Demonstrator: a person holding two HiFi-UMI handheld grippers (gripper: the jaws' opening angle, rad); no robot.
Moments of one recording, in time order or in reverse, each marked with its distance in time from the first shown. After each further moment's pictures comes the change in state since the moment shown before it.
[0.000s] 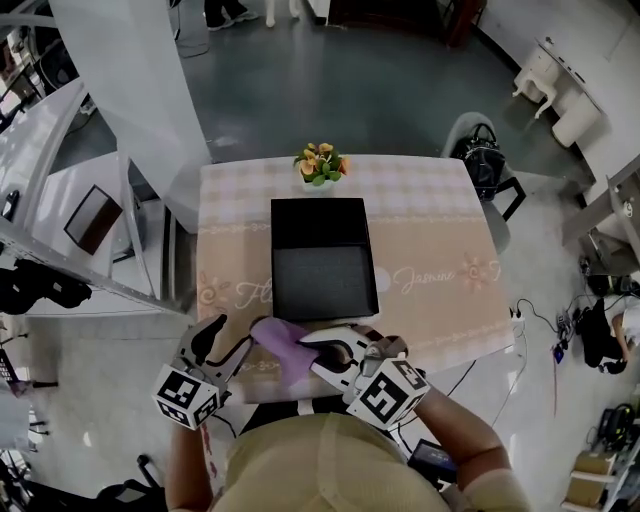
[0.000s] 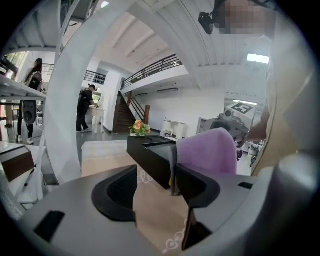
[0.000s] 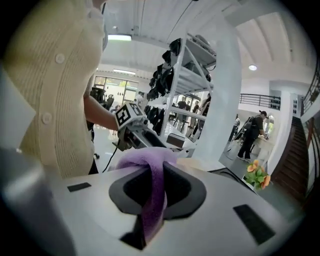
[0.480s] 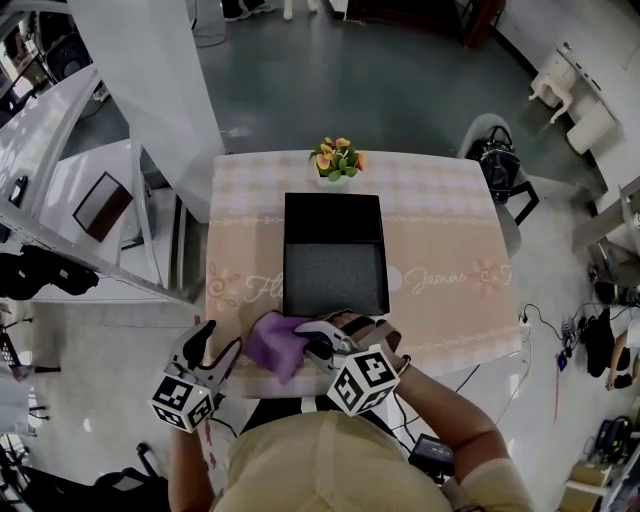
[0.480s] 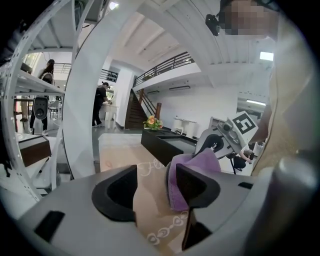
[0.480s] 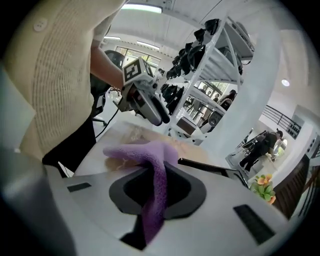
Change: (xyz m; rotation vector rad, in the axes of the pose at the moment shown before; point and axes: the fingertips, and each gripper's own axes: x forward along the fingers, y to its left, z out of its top) left arm -0.034 0.021 -0.028 -0.069 0.033 0.123; right arm 0.055 0.011 -0.059 -0.296 0.228 0.060
